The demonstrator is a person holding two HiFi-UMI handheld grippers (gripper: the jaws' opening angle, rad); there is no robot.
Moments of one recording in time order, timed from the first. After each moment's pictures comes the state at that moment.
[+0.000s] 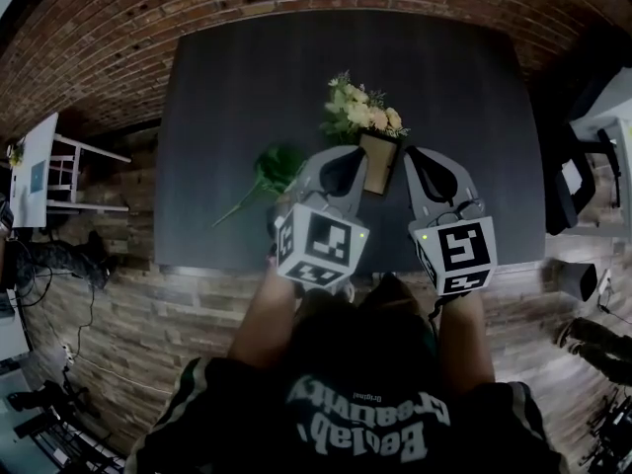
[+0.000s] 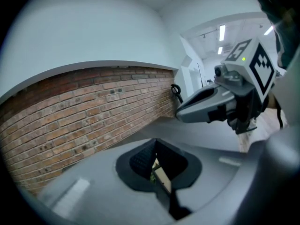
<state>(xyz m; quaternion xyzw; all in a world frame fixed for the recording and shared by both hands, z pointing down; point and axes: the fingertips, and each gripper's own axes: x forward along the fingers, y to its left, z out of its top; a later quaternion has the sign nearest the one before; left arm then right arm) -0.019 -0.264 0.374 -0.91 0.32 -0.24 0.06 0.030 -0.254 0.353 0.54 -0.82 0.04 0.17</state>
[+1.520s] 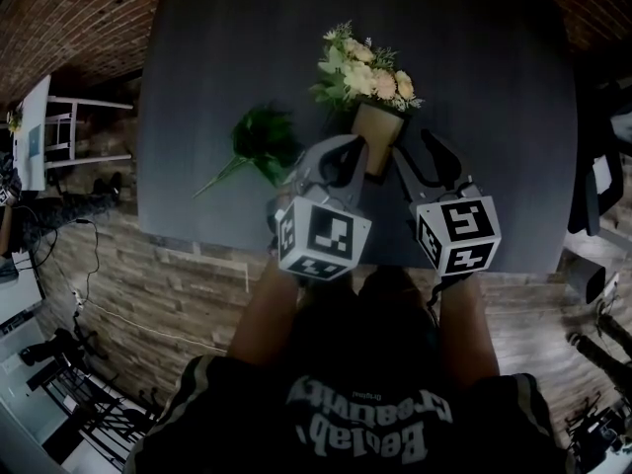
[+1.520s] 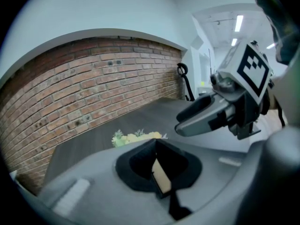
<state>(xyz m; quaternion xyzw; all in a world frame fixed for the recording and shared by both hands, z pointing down) 0.015 -0.302 0.497 -0.88 0.34 -0.32 -0.02 0.071 -0.303 0.507 0.49 -0.82 0.22 0.18</state>
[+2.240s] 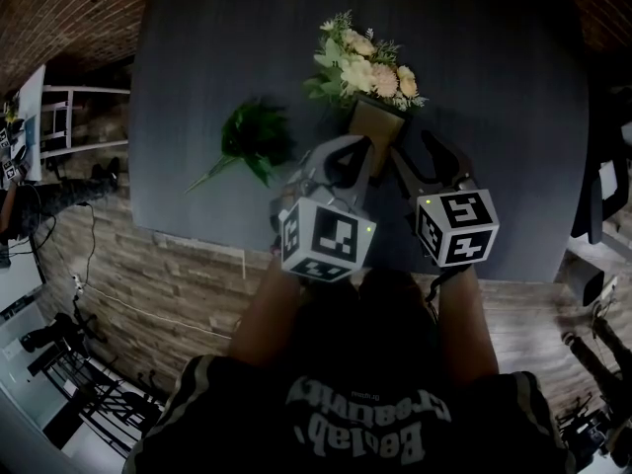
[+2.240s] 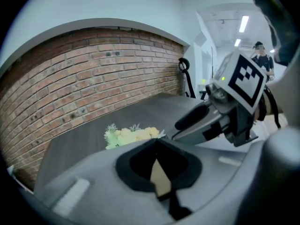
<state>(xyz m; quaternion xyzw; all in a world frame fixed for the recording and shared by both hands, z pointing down) 0.031 -0.313 0.531 -0.88 0.34 -0.33 -0.05 0.080 -0.317 0.565 0.46 -0.81 0.29 0.19</state>
